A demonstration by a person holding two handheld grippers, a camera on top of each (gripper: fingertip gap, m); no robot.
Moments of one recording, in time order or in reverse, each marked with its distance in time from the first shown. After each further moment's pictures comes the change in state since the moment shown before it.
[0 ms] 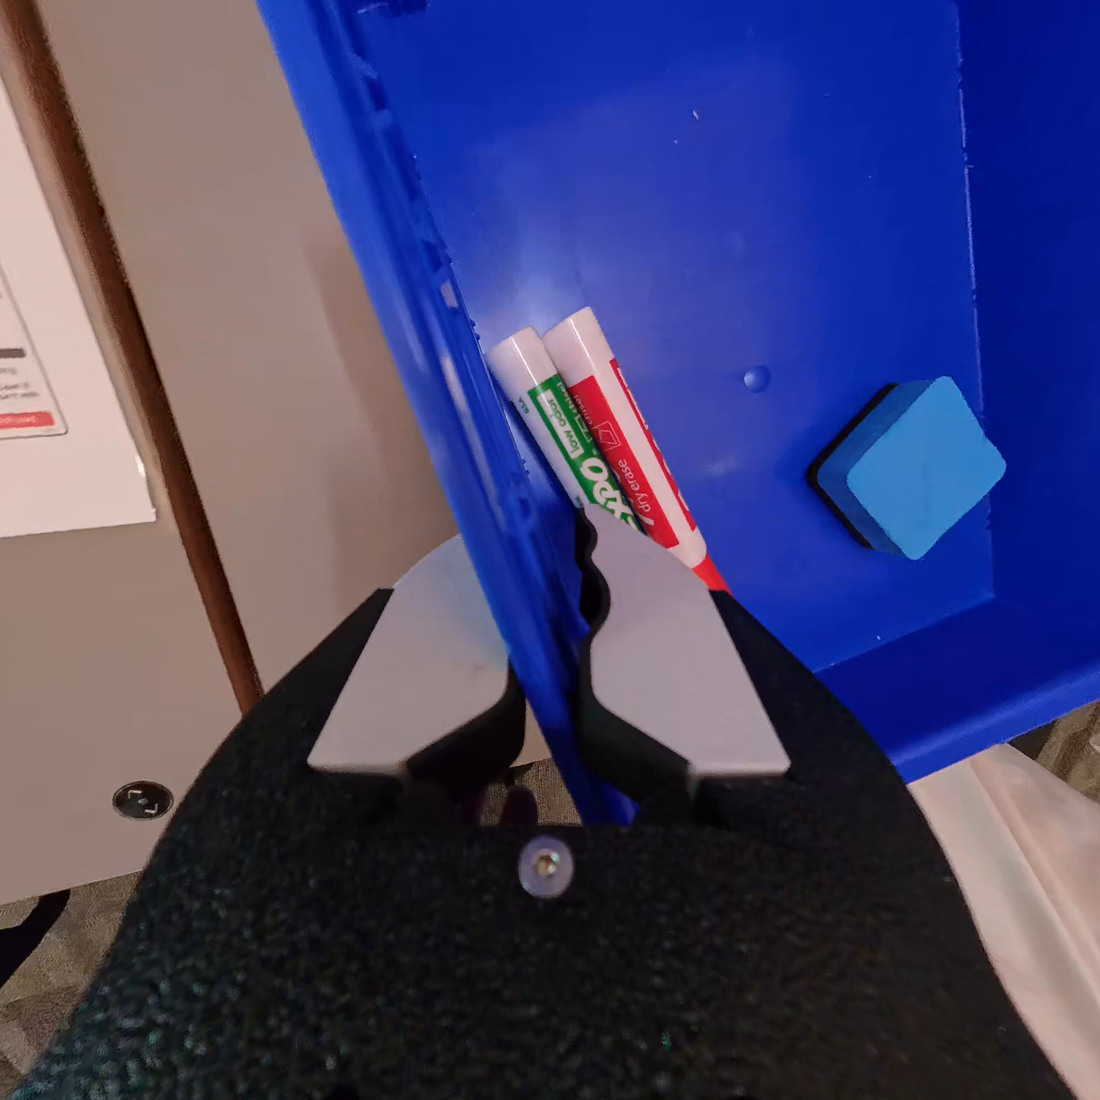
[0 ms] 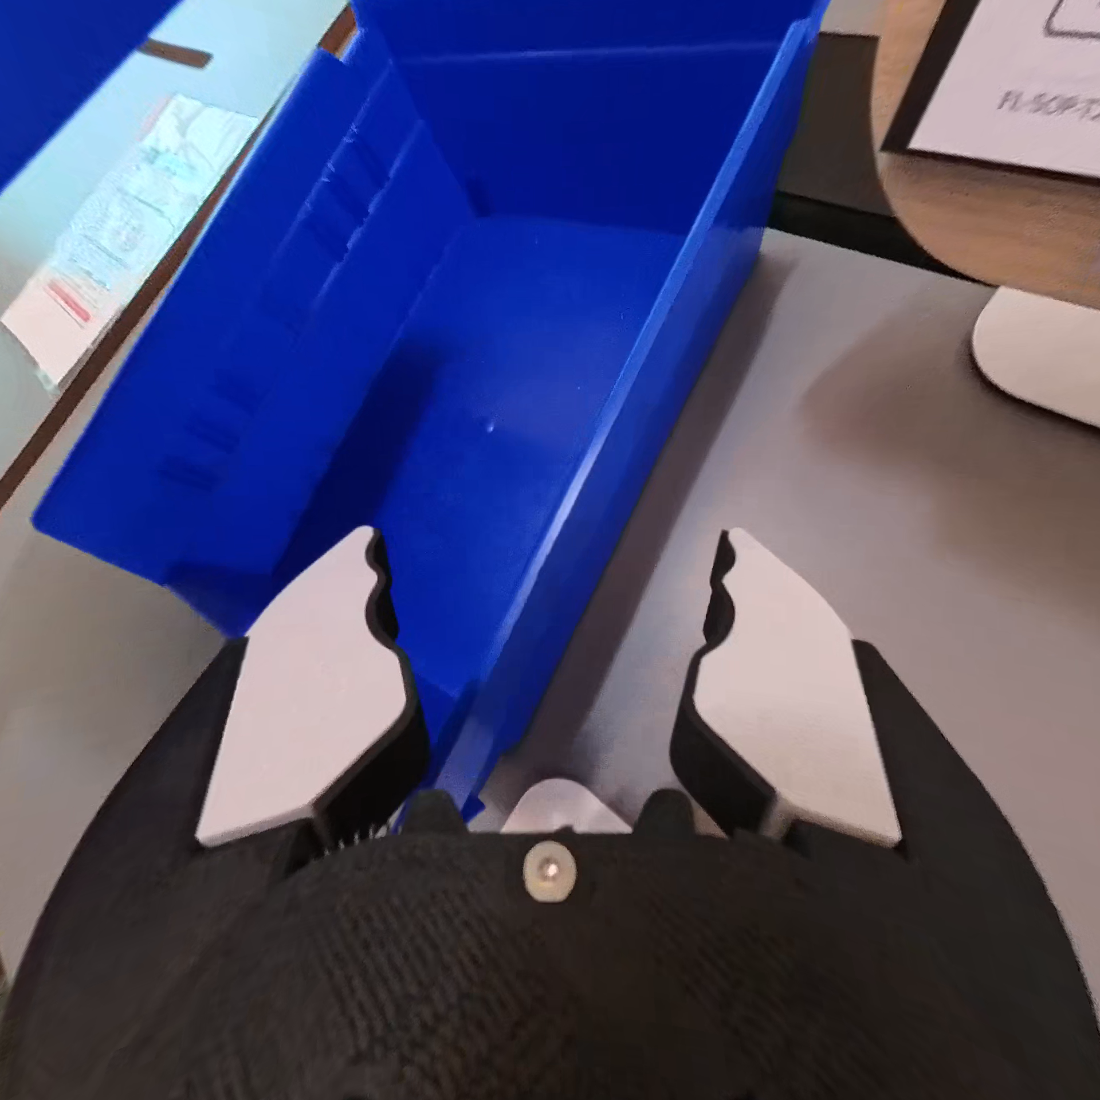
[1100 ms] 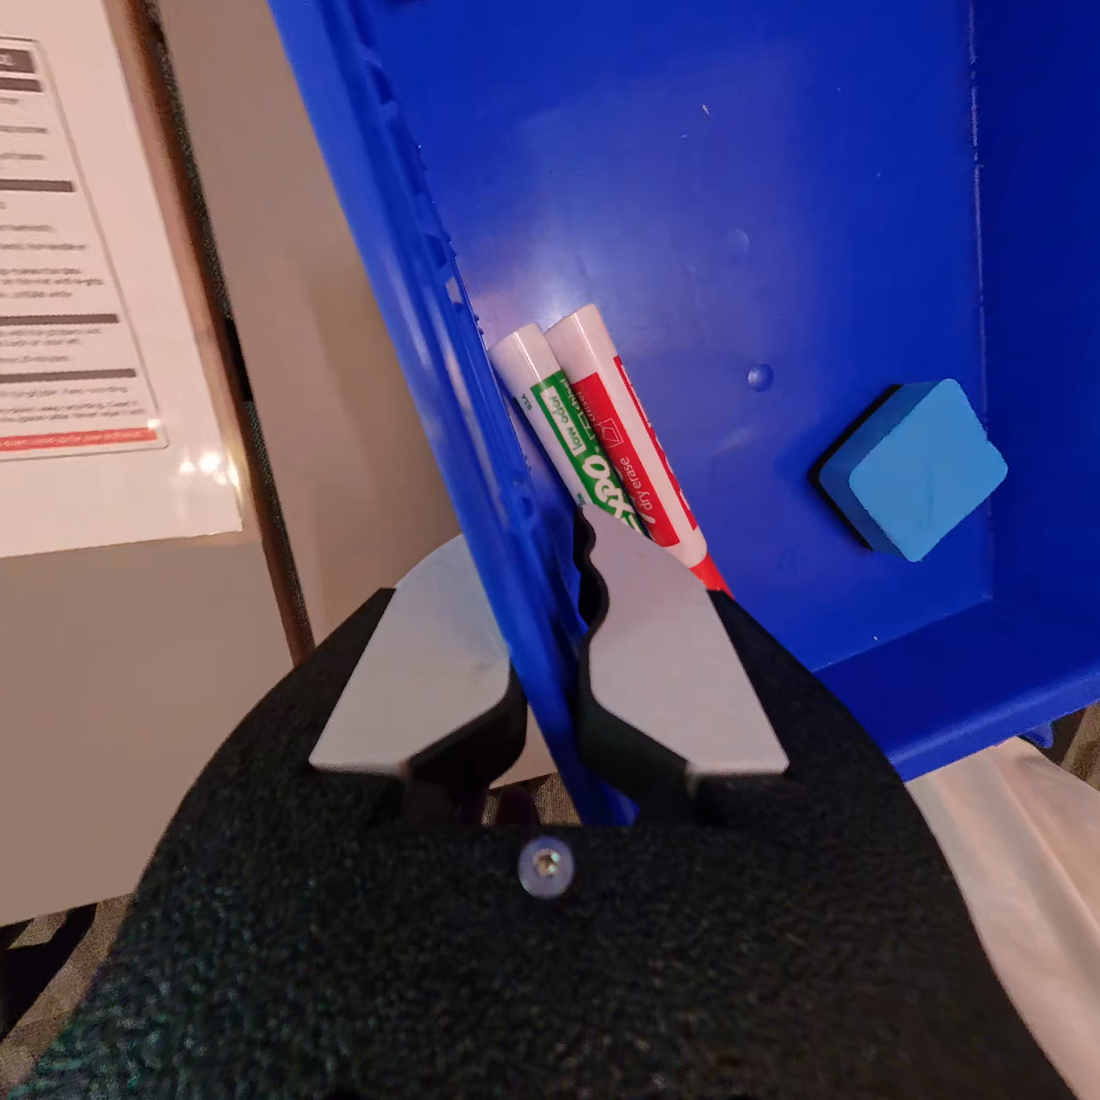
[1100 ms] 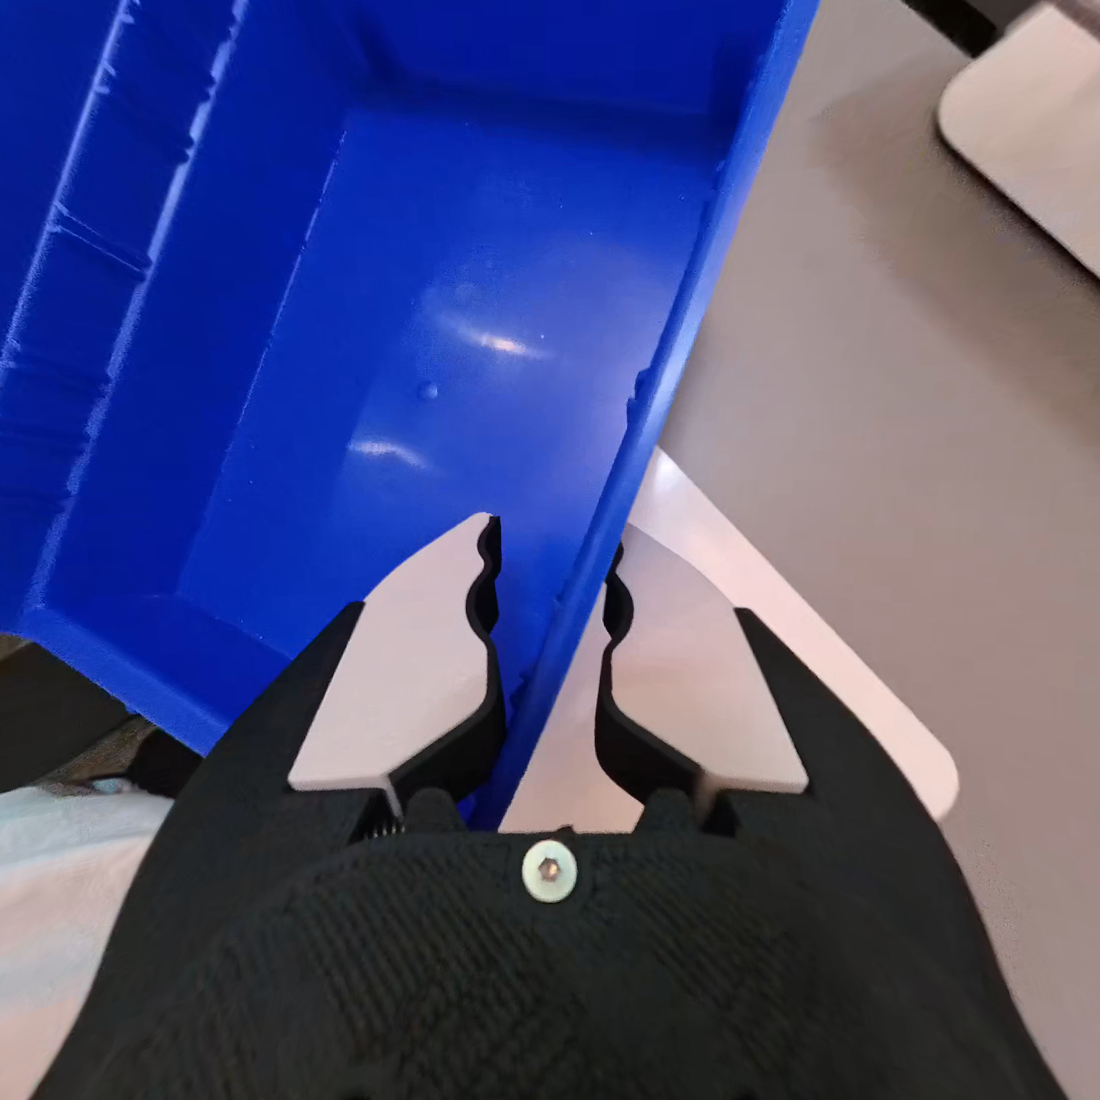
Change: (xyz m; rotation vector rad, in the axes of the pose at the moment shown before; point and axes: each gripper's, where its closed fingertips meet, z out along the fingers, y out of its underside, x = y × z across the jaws) left arm -0.040 -0.007 -0.014 0.031 0.003 0.005; right arm 0.014 0.106 -0.182 -0.215 -0.047 -0.308
